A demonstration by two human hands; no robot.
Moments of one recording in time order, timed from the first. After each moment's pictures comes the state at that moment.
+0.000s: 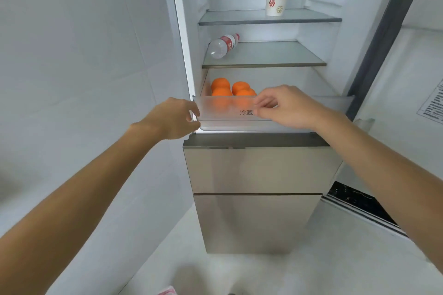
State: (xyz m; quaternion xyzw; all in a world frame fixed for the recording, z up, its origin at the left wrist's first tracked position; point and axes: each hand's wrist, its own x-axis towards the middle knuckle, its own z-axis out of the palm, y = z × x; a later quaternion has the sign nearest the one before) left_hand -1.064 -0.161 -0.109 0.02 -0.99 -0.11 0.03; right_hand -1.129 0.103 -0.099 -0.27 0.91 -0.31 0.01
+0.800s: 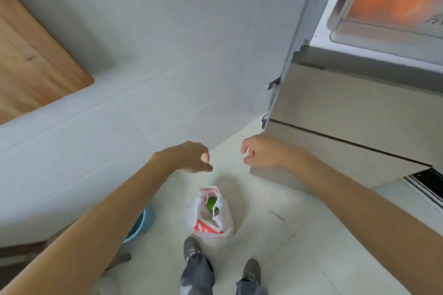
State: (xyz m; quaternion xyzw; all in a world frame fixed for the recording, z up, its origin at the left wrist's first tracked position) left_hand -0.875 -0.311 -0.346 0.17 -0.90 -0.19 -0.35; right_hand -0.998 -0.128 -0.348 -0.39 0.85 -0.07 0.35
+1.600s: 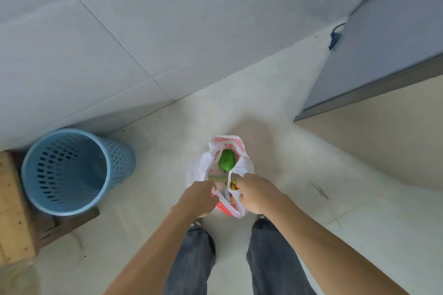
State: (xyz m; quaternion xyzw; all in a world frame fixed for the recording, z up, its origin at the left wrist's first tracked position) left_hand -0.786 -0.364 -0.949 0.33 -0.75 -0.40 -0.40; right_hand -0.916 -0.255 -0.922 -0.41 0.75 0.11 0.51
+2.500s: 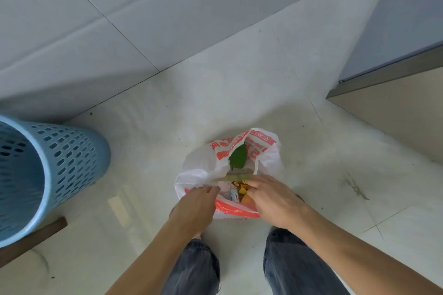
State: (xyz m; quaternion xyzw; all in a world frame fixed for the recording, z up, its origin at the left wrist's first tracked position) left_hand -0.741 -0.344 -1.138 0.19 -0.87 -0.27 -0.36; right_hand -0.903 -0.210 -1.115 -0.57 0.69 0.10 0.43
